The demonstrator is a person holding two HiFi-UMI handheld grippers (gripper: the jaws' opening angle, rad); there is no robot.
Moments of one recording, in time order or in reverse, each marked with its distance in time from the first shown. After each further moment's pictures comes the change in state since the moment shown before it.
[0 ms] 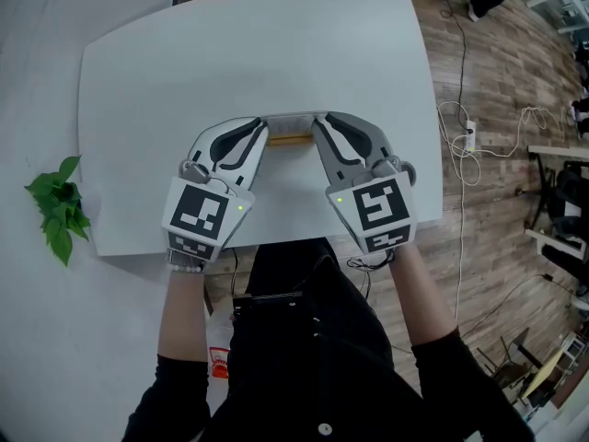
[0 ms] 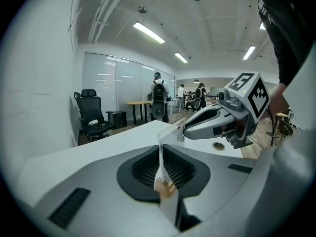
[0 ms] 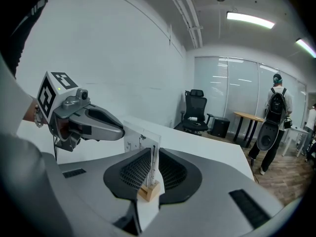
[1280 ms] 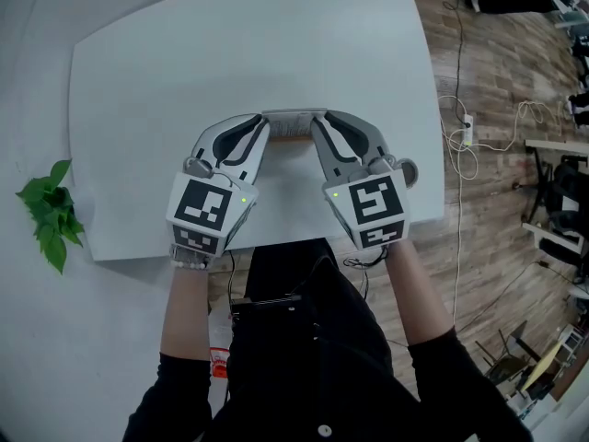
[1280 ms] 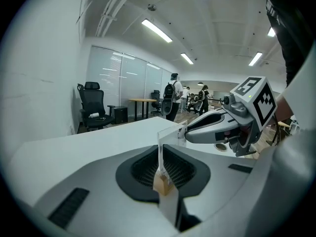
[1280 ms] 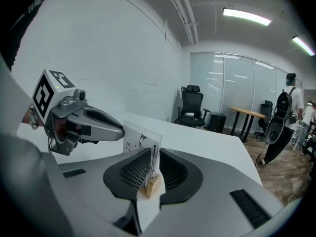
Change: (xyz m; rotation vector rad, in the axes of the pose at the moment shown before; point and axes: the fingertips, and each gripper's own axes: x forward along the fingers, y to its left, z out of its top) left arm 0.017 0.004 -0.026 -0.095 0.013 0.002; right arm 0.017 -0.002 -0.025 0.040 0.034 -0.035
